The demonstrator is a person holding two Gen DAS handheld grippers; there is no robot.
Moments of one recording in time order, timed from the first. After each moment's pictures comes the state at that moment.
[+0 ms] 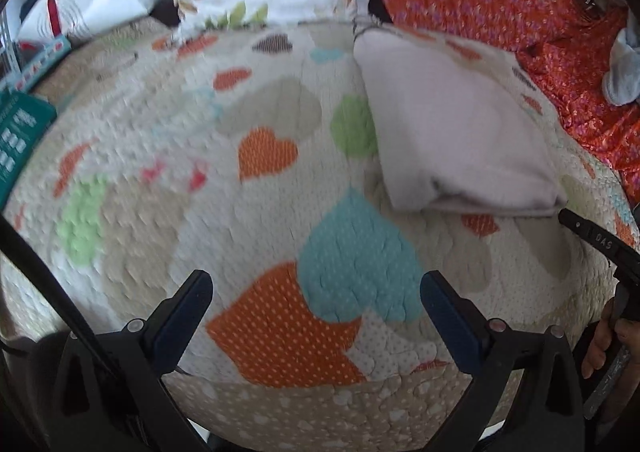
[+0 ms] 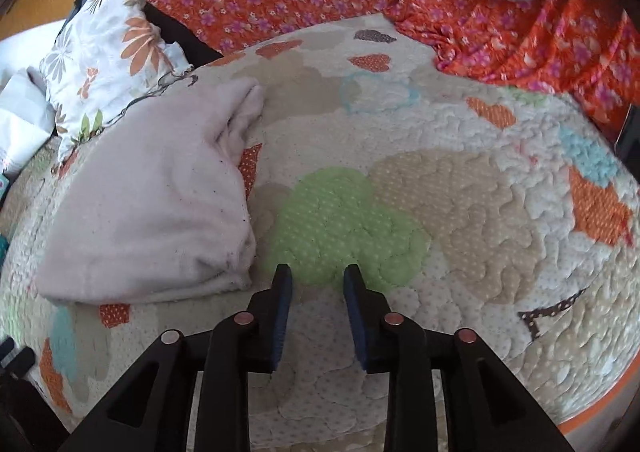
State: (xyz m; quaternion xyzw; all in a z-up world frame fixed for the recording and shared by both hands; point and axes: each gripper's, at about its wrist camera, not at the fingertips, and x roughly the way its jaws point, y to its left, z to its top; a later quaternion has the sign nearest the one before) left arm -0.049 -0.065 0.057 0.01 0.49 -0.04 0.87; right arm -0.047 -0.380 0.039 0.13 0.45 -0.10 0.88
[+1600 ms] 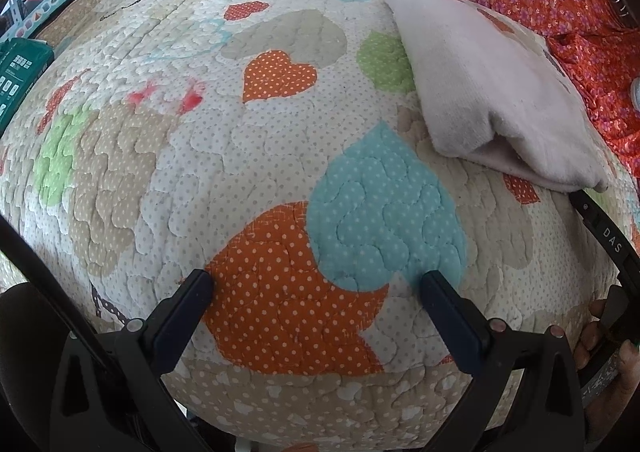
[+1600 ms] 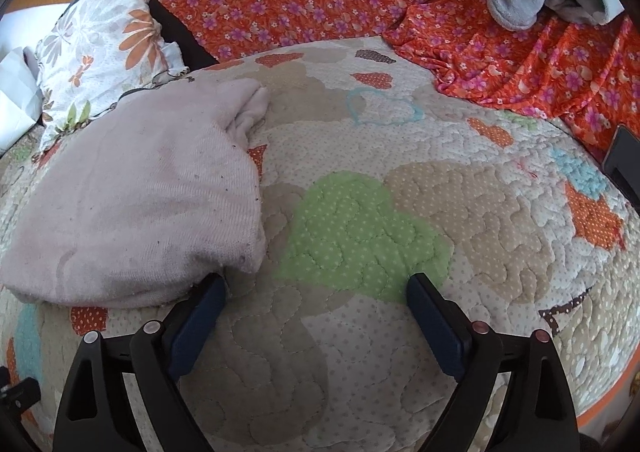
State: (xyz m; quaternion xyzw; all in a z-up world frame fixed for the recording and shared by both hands) left arm -0.051 -0.062 0.019 -0.02 0.55 -0.01 0.84; right arm -0.041 -0.345 0.024 0.07 0.41 -0.15 0.89
